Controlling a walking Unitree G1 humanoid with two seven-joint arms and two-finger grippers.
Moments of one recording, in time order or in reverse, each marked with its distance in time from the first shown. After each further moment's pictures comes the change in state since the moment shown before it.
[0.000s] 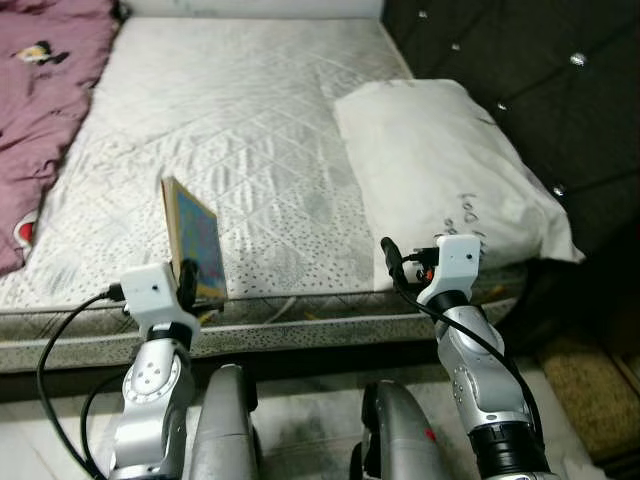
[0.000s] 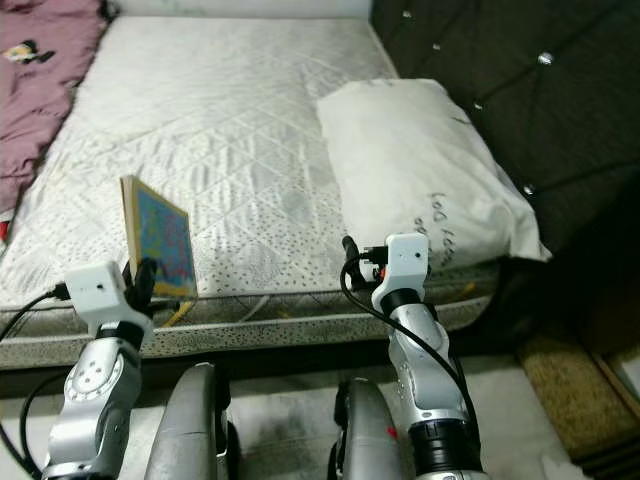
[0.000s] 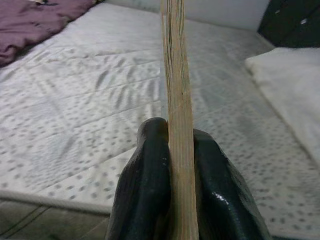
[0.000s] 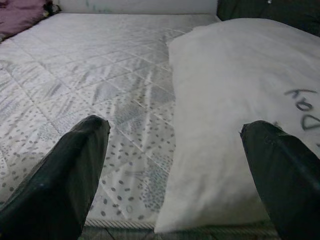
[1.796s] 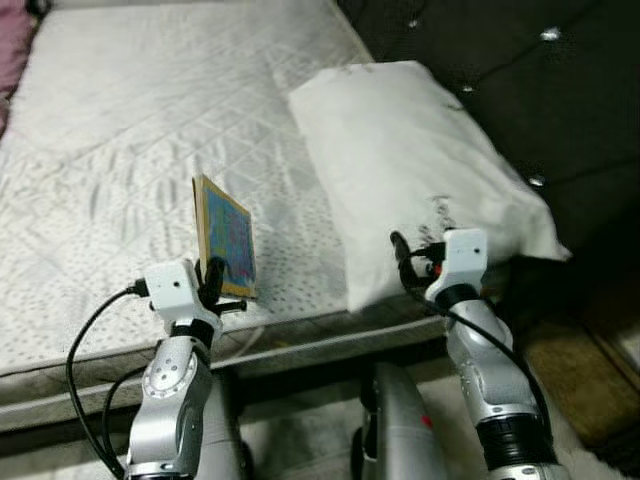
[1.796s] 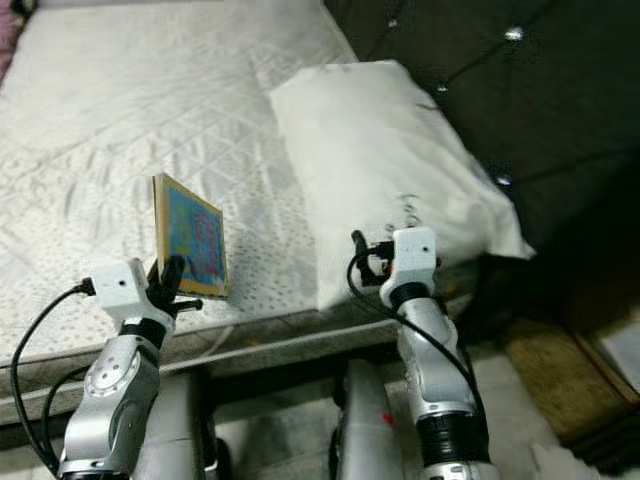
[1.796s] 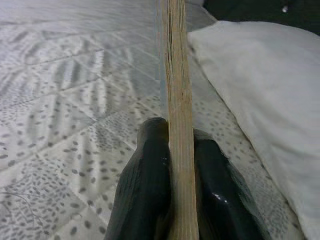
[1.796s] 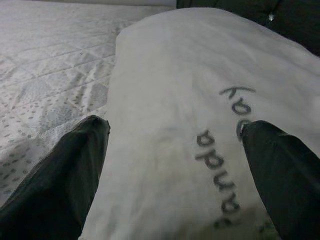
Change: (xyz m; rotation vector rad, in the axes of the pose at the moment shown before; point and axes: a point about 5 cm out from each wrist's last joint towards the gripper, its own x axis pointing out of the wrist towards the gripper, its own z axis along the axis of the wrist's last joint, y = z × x) left arm 0.000 -0.017 -0.004 -0.065 0.035 -0.086; right arm 0.005 -0.007 0.005 -0.060 -0.023 -0.004
